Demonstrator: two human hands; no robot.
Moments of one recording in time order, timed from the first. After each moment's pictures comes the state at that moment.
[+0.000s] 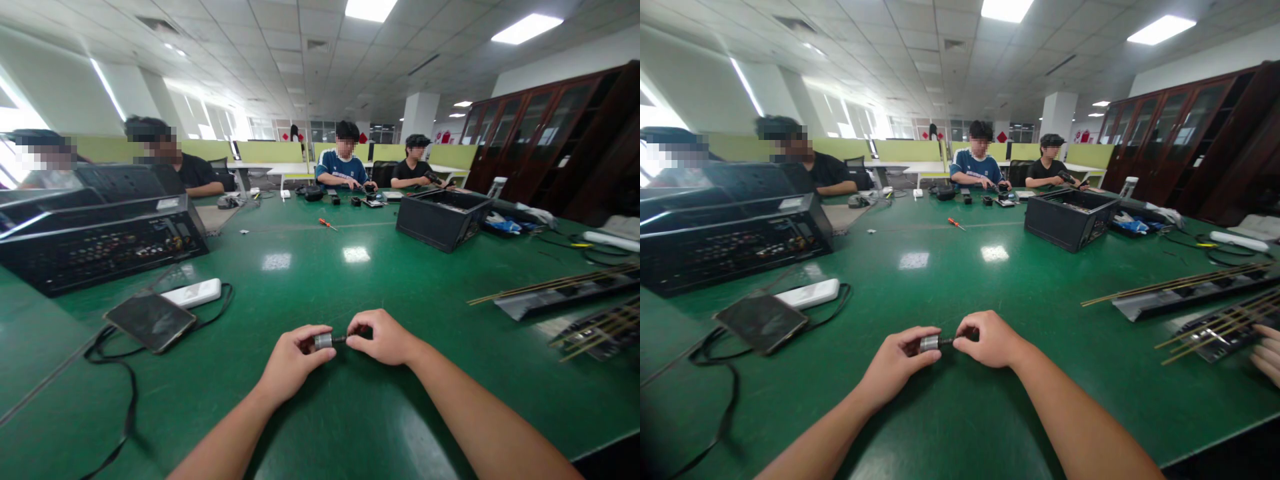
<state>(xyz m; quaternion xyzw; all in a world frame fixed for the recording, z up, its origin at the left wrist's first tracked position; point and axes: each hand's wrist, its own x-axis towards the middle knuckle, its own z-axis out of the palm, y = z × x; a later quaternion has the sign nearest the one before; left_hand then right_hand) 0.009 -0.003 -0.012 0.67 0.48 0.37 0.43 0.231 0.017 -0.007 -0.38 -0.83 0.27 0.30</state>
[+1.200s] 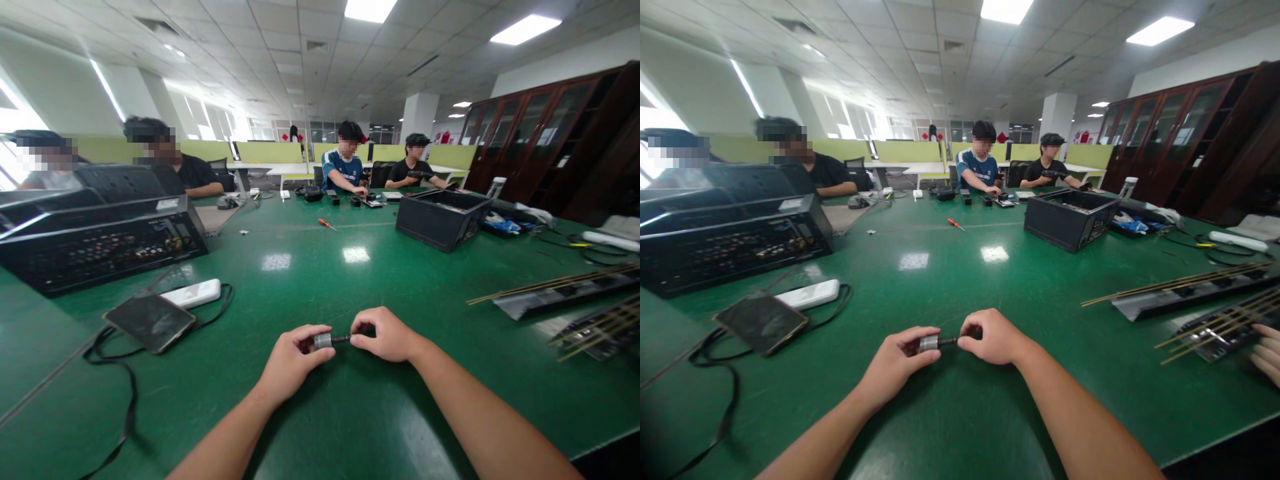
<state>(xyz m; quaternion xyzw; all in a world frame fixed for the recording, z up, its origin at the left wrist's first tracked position) 0.008 -0.004 -0.007 0.67 0.49 0.36 0.42 0.238 0.020 -0.006 -0.38 -0.83 0.27 0.30</state>
